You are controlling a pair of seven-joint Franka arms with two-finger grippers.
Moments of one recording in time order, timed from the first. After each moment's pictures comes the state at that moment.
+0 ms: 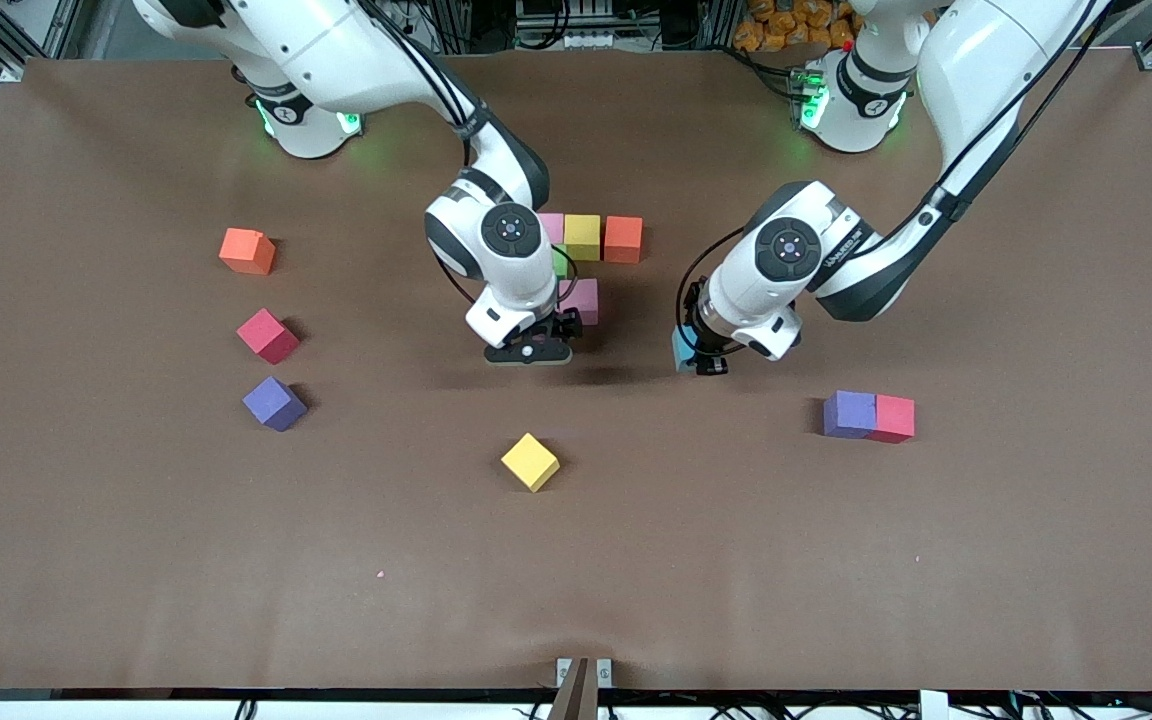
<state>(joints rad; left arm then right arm) 0.20 0.55 -0.85 -1.97 0.34 2.35 -2.52 0.60 0.57 0.16 -1.79 -0.16 2.36 0.84</state>
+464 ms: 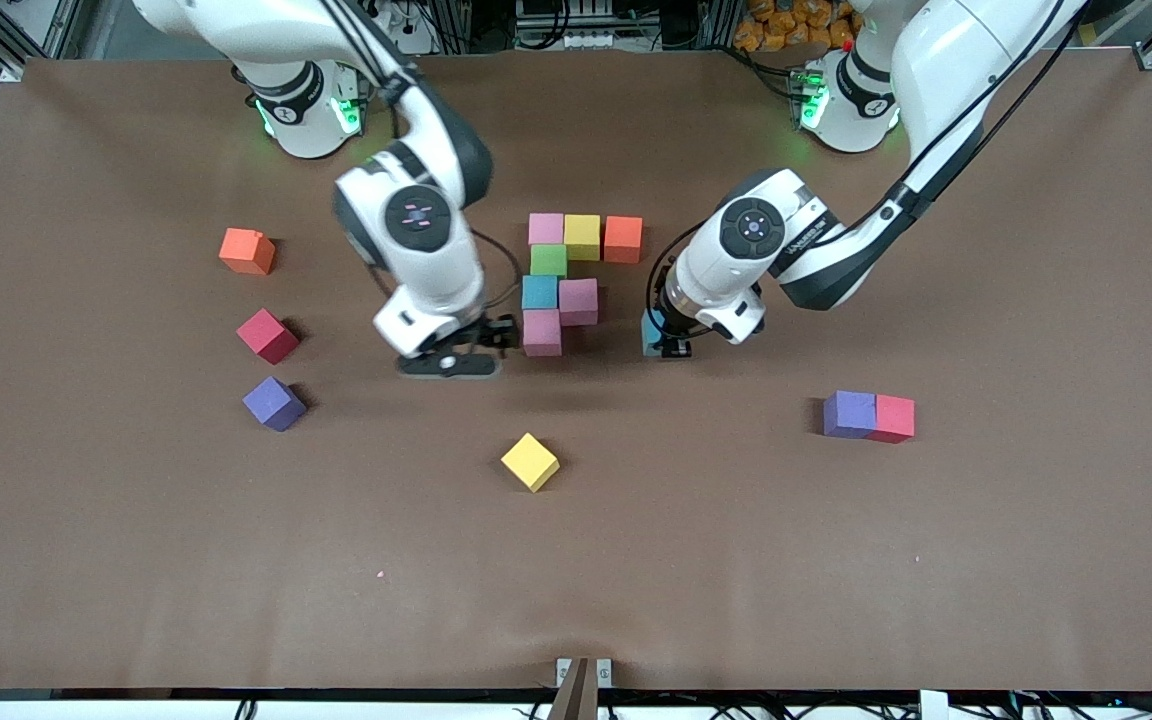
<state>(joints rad) 0.14 0.58 -0.86 -2.00 0.34 2.44 -2.52 0.42 0.38 0.15 -1.79 -0.12 2.16 0.62</state>
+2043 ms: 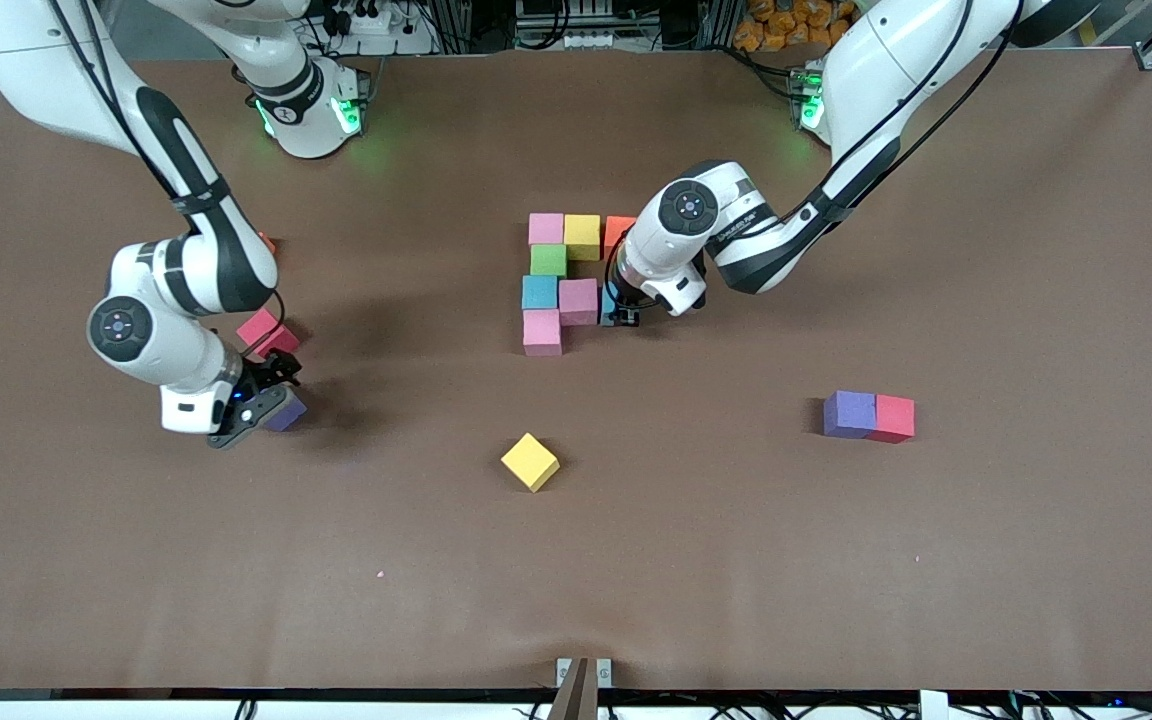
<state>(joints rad) -0.09 0.63 -0.73 -2.05 0.34 2.59 -2.56 -0.11 0.41 0.18 -2.07 -0.12 2.43 -0.57</state>
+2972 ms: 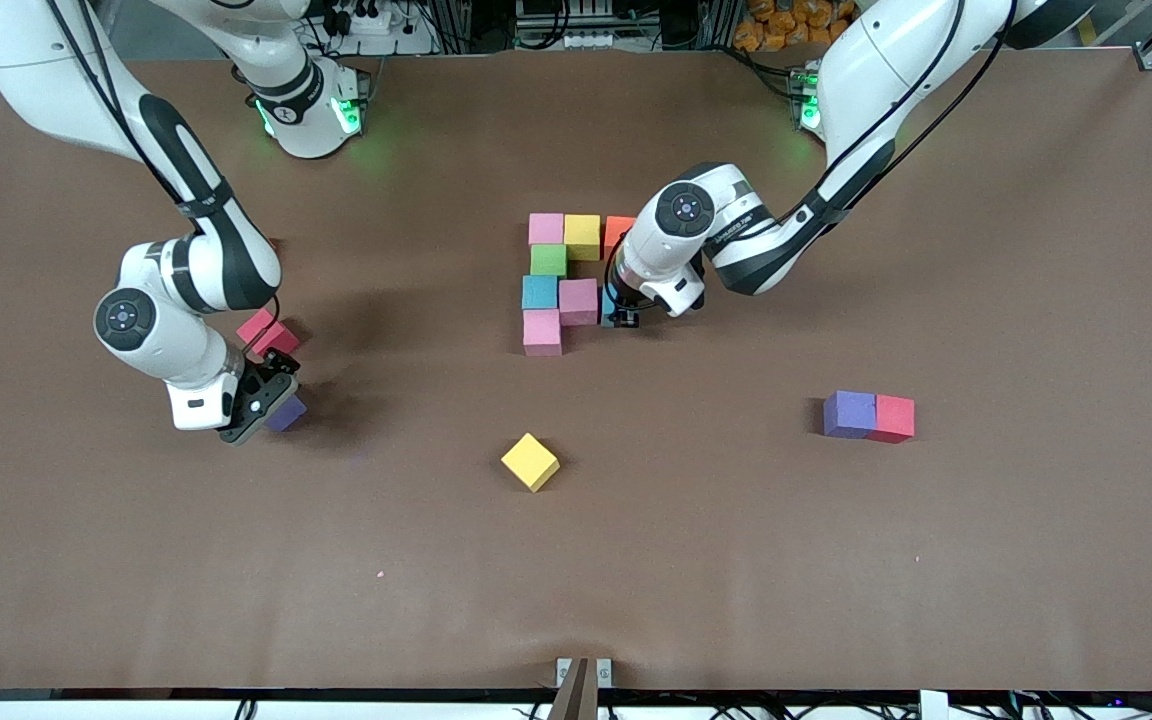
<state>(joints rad) -0.11 0.64 -0.71 -2.04 0.34 2.60 -2.57 -0.14 0.44 0.18 -2.12 -0.12 2.56 -0.75</state>
